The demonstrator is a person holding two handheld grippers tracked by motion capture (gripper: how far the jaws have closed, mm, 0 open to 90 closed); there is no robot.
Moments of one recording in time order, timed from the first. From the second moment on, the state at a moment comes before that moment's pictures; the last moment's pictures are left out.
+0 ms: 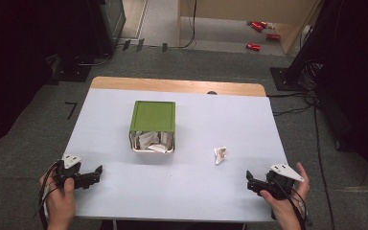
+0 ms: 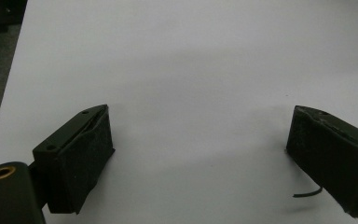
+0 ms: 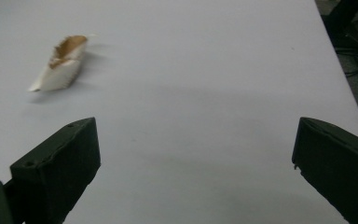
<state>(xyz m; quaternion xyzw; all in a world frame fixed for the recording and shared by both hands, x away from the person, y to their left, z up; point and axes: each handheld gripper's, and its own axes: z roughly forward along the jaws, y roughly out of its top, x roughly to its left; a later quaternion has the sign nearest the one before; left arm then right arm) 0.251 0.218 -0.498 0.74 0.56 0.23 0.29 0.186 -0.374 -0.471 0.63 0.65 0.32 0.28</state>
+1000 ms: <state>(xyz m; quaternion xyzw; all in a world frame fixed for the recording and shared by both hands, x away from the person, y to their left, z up) 0.251 0.218 -0.498 0.74 0.56 0.23 0.29 0.179 -0.413 -0.506 0.65 0.65 0.28 0.28</state>
